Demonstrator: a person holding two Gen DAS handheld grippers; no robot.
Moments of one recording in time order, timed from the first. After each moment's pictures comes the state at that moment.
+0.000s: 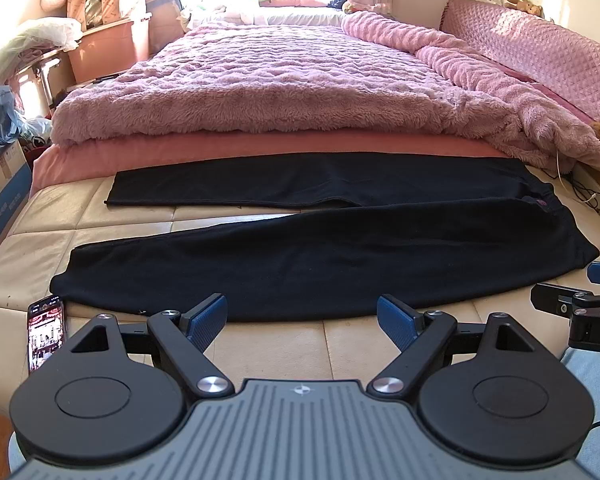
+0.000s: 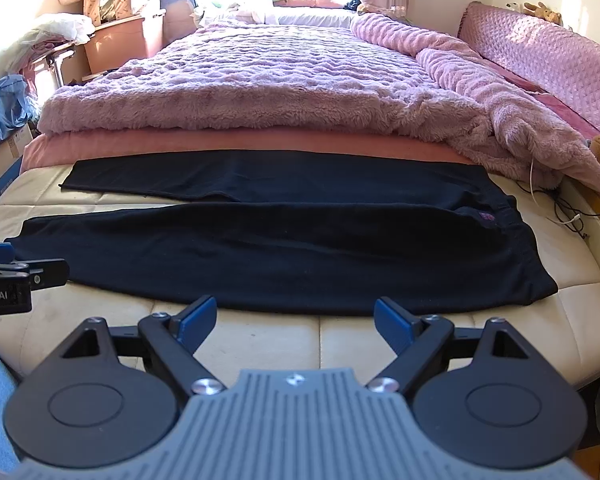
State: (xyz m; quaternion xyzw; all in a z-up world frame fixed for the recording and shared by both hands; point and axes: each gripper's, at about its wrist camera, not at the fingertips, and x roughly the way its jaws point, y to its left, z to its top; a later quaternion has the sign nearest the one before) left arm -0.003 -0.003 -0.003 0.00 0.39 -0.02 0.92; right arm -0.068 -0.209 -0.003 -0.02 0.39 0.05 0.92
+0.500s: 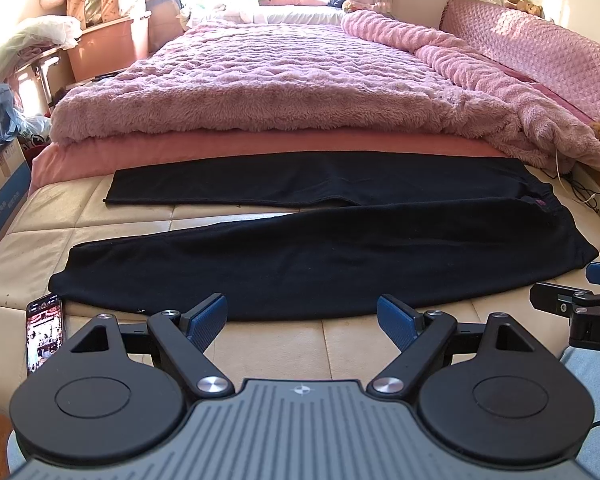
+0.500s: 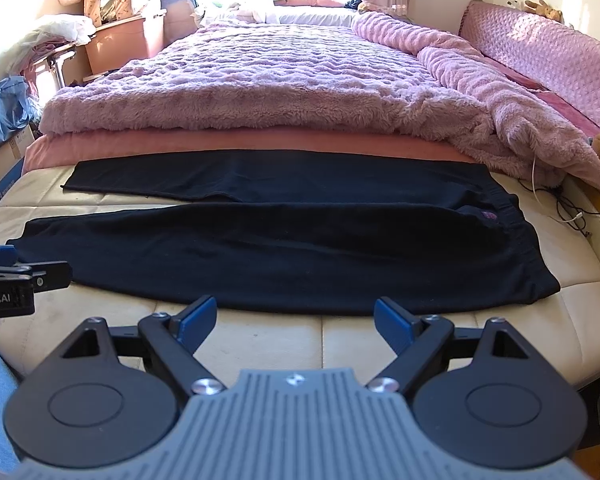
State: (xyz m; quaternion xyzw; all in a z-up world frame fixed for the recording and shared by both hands) left arm -0.003 -0.003 -0.004 0.00 0.39 -0.02 0.92; right arm -0.068 -0.210 -0.001 -0.02 0.39 0.05 0.92
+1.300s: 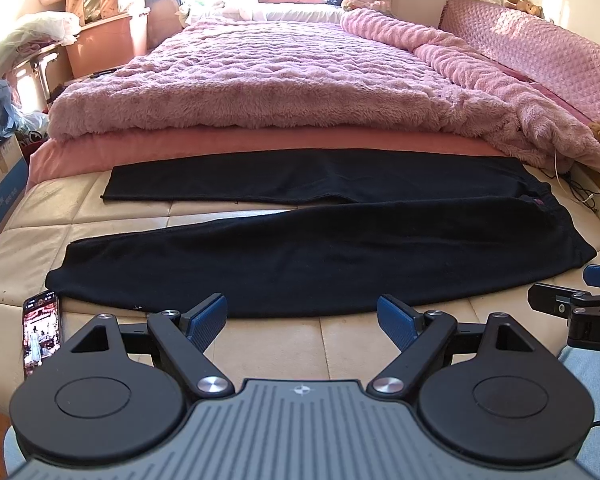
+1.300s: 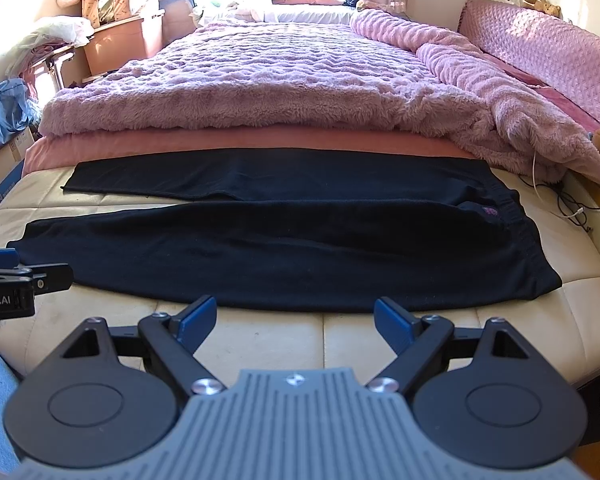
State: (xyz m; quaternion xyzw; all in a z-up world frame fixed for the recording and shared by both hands) left arm -0.004 -0.006 -0.003 0.00 0.39 -0.02 0.92; right arm -0.067 -0.212 -0.001 -0.01 0.39 0.05 0.92
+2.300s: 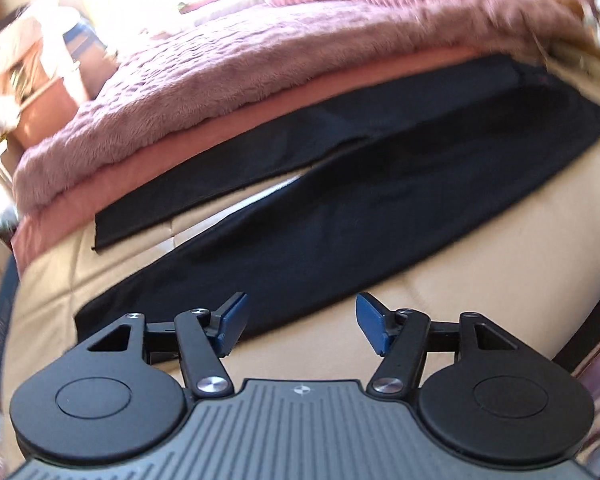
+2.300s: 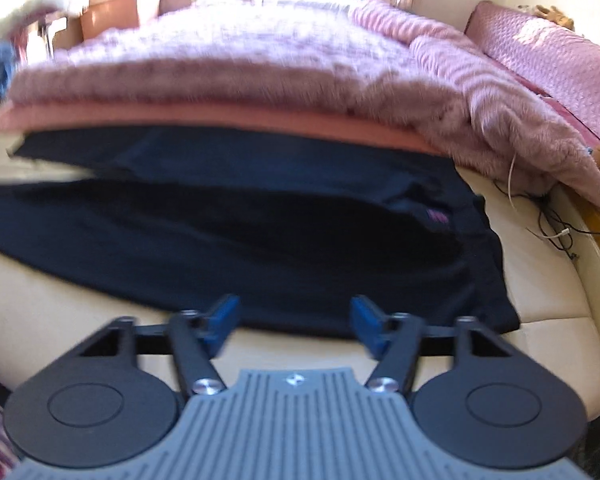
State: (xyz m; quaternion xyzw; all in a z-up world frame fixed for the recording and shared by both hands) left arm 0.024 0.020 -0.071 0.19 0.40 -0.08 0.89; right arm 0.008 -0.349 -0.056 -0.08 0.41 0.06 0.91
